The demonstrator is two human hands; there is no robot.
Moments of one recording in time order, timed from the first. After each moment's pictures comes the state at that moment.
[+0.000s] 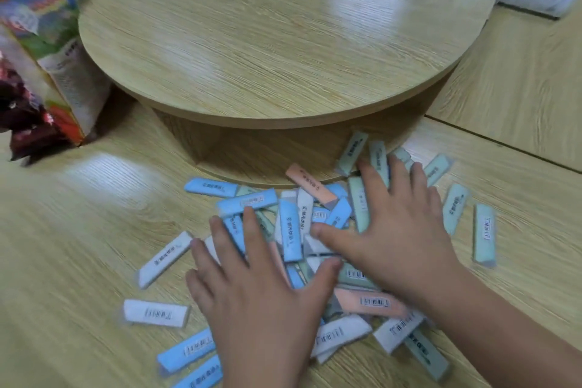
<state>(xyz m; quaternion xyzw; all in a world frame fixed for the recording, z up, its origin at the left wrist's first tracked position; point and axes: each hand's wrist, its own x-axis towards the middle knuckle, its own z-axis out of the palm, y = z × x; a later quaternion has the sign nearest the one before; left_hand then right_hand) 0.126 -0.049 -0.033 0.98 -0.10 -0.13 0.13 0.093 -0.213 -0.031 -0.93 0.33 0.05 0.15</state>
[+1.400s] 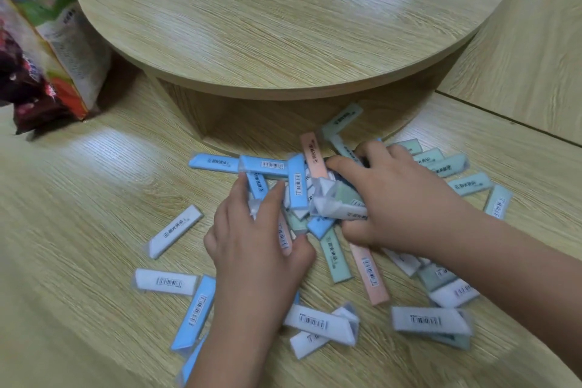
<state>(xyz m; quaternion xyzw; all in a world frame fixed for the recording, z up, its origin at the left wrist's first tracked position) 0.148 -0.035 -0.039 0.95 -0.21 -0.07 0.22 0.105 -0.227 -0.009 -0.98 0.11 0.13 0.06</state>
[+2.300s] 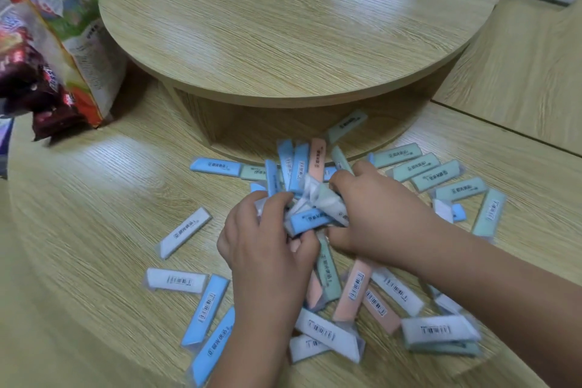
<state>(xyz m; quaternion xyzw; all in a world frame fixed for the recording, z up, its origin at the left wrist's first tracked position) 0.137 -0.044 -0.040 0.94 -0.16 0.00 0.31 0.111 -0.198 -0.008 -0.97 0.16 0.11 0.13</state>
